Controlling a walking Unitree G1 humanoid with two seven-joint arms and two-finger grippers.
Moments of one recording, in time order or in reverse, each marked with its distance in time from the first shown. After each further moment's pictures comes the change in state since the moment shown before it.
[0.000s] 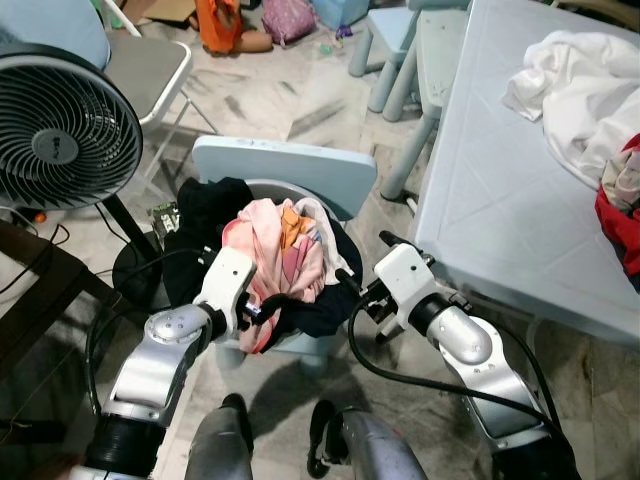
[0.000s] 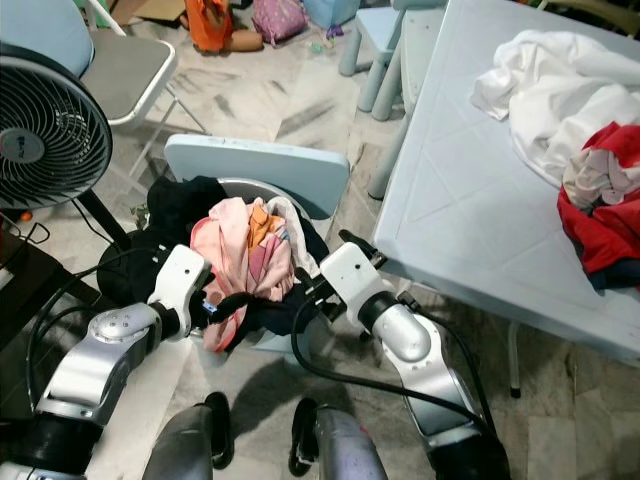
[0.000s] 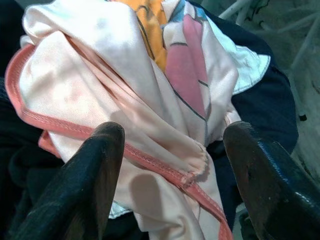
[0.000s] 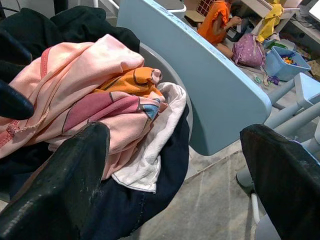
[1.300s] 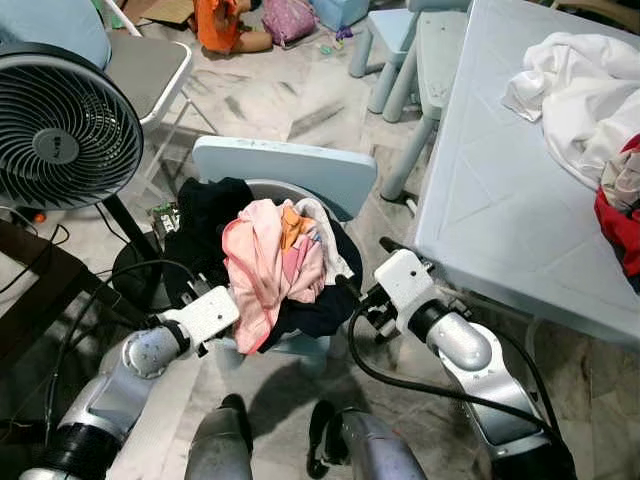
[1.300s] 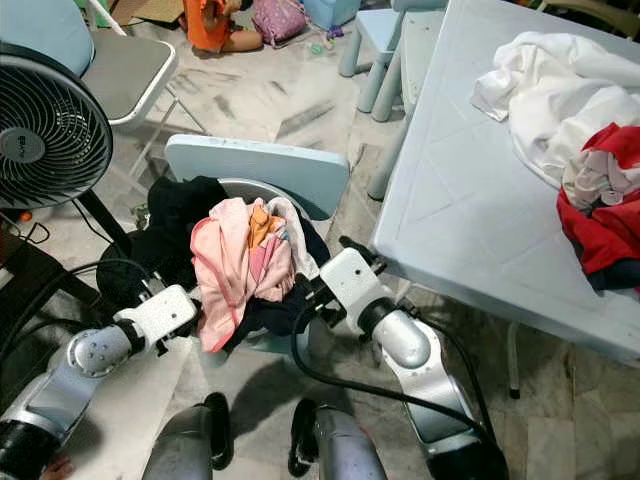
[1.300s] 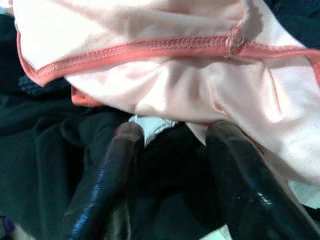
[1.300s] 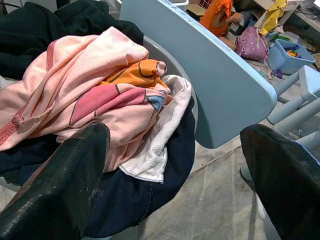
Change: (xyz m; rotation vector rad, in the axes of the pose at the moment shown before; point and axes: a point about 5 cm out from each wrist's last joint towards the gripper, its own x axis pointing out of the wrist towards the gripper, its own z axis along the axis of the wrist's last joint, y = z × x) left arm -0.012 0.031 -0.054 0.627 0.113 0.015; right arm -0.005 0.004 -0.004 0.019 0.021 0.001
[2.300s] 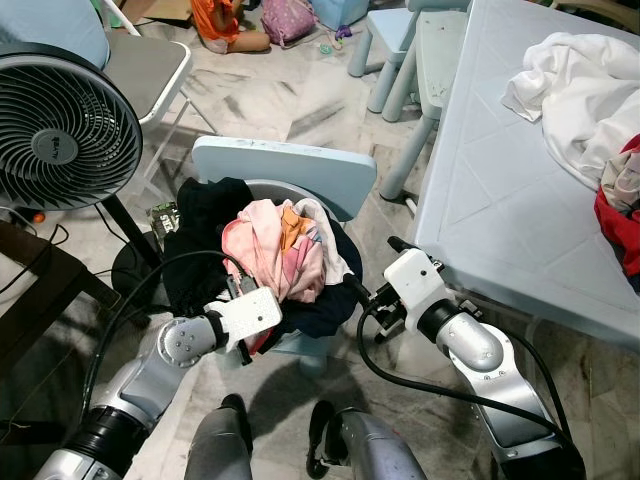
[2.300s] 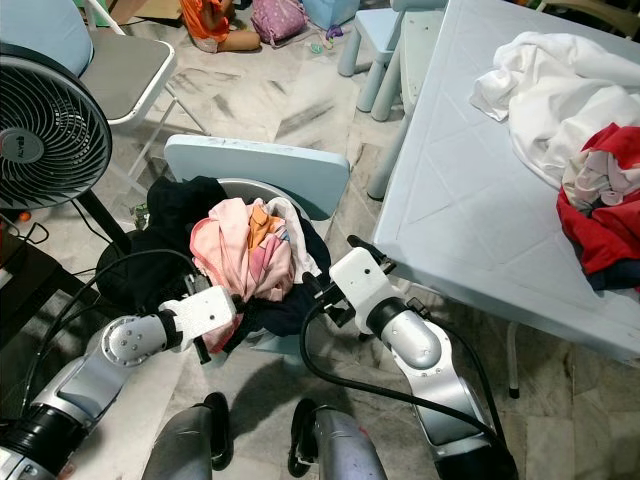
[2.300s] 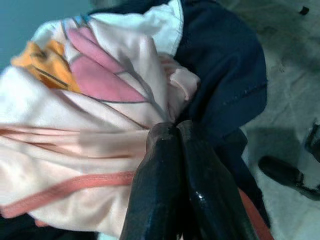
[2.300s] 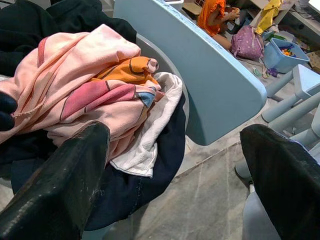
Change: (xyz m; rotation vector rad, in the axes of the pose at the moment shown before) left arm 0.009 -0.014 0.049 0.079 -0.194 -0.137; right arm -0.006 -0.008 0.000 -0.009 0.004 -0.011
